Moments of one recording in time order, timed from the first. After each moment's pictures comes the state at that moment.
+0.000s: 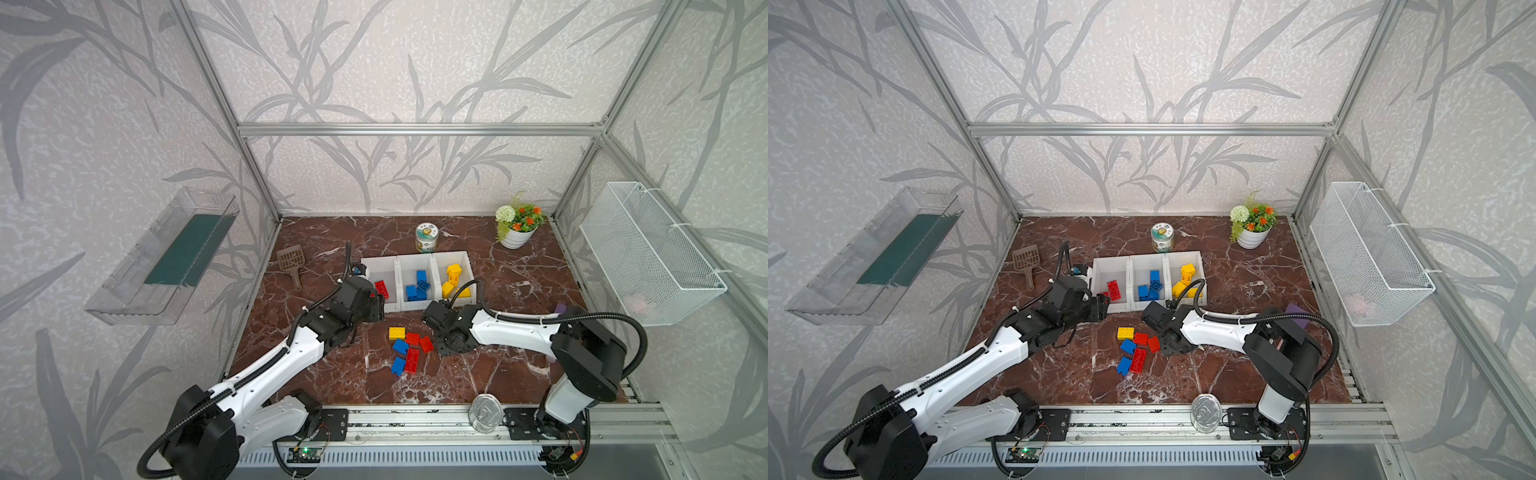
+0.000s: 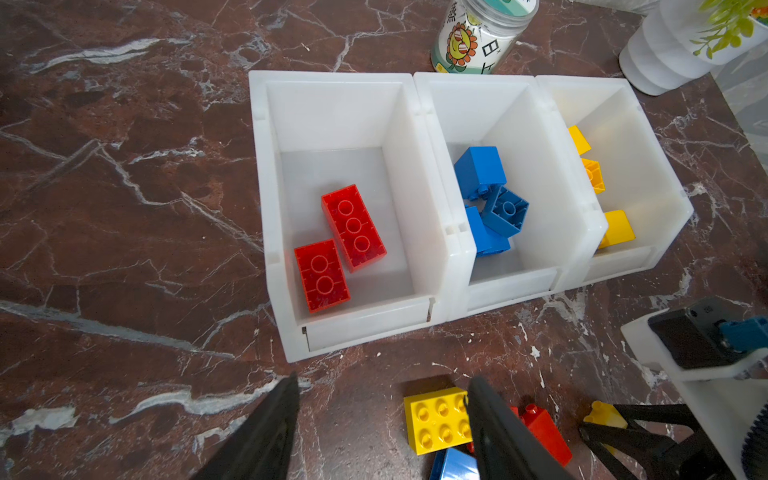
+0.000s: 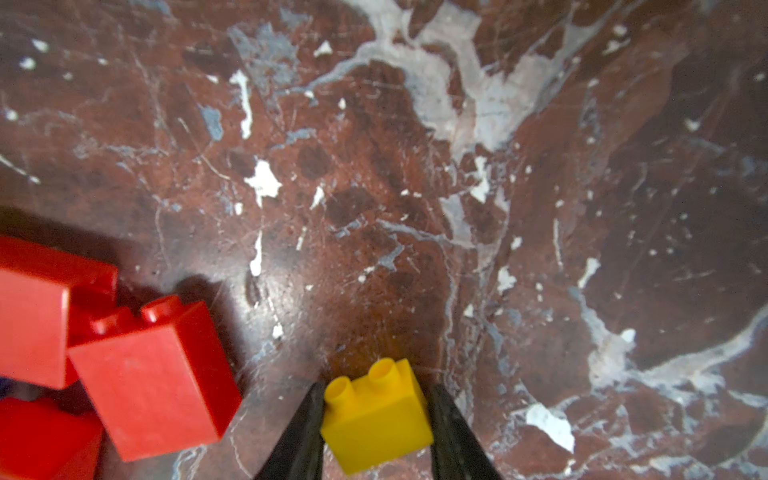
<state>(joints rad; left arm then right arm) -0.58 1.08 0.71 -0.38 -0.17 -0.49 0.95 1.68 0.95 -0.67 0.18 0.78</state>
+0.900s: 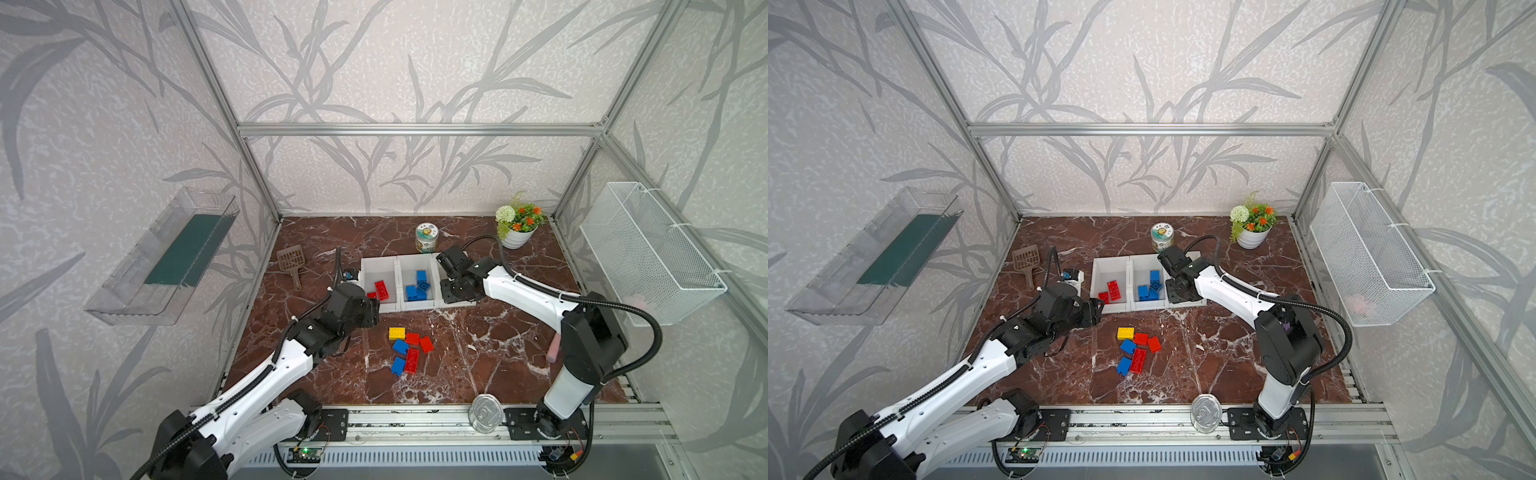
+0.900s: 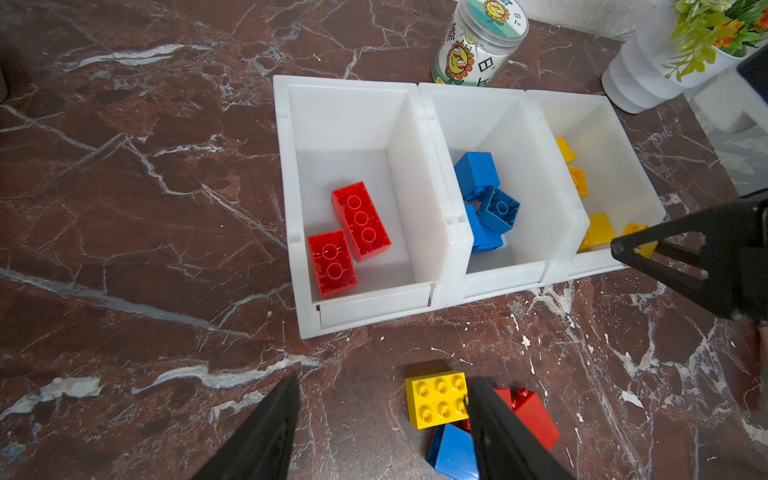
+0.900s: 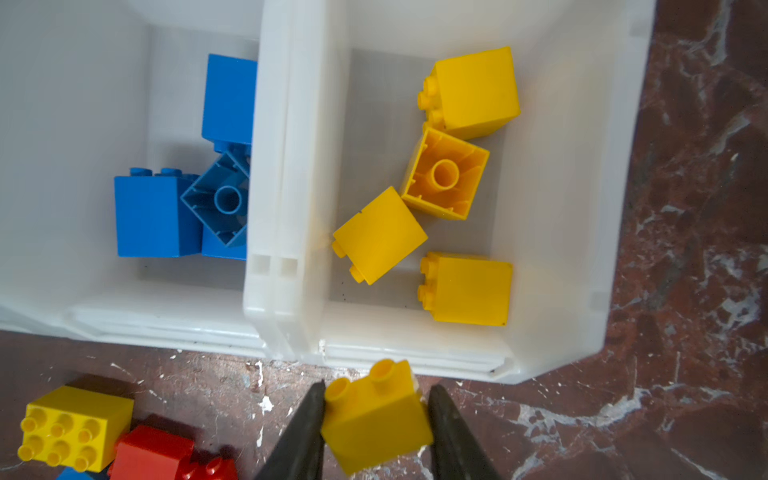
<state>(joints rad) -0.58 0.95 0.66 -0.43 -0.17 -0.52 0.64 1.75 1.30 -0.75 0.17 0.43</state>
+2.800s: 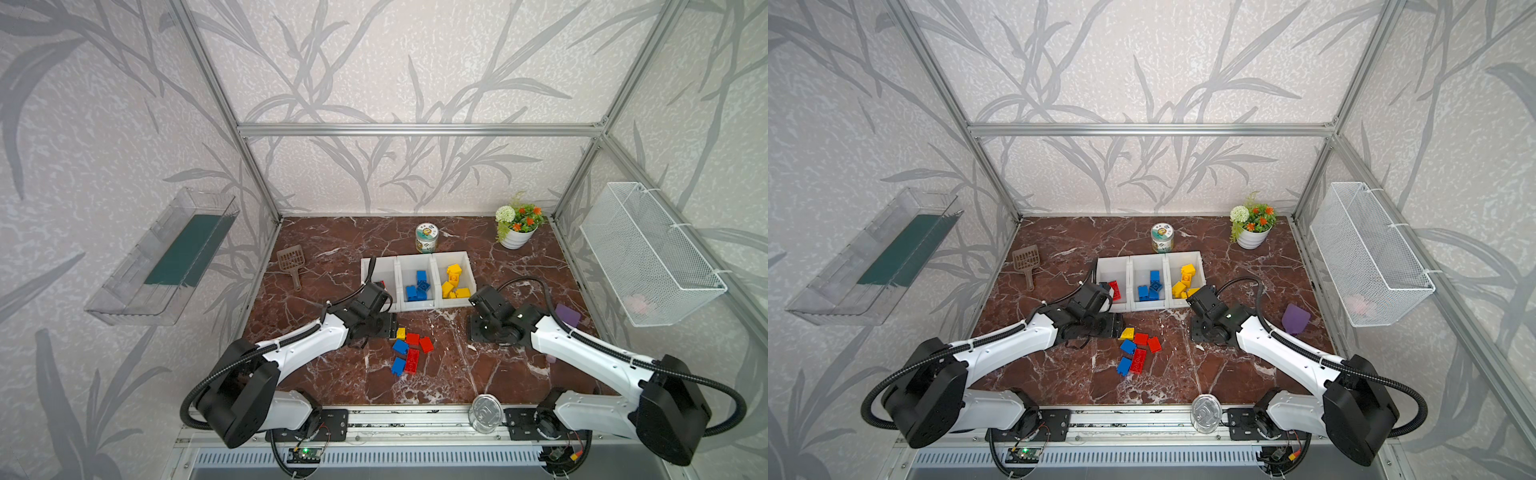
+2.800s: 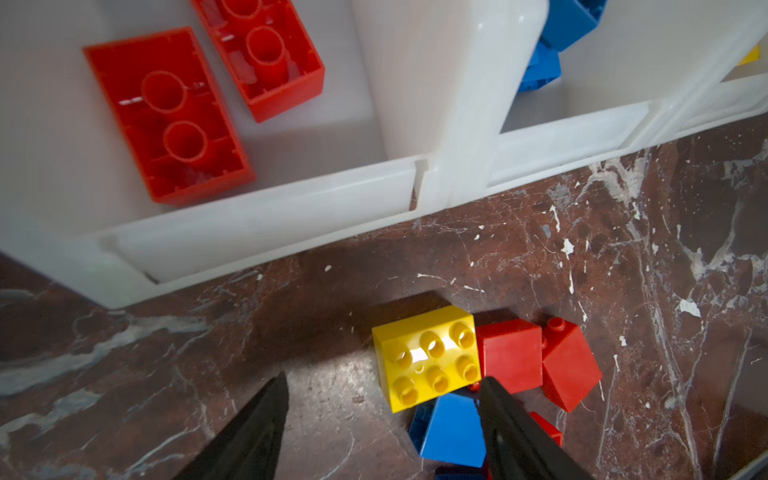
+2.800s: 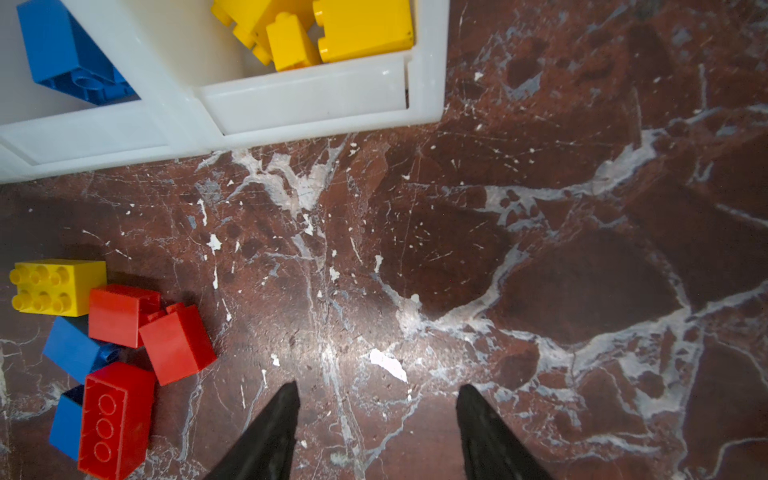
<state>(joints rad) -0.63 1.37 0.72 -0.39 0.06 -0.53 0.70 1.24 0.77 -0.69 0.12 0.72</state>
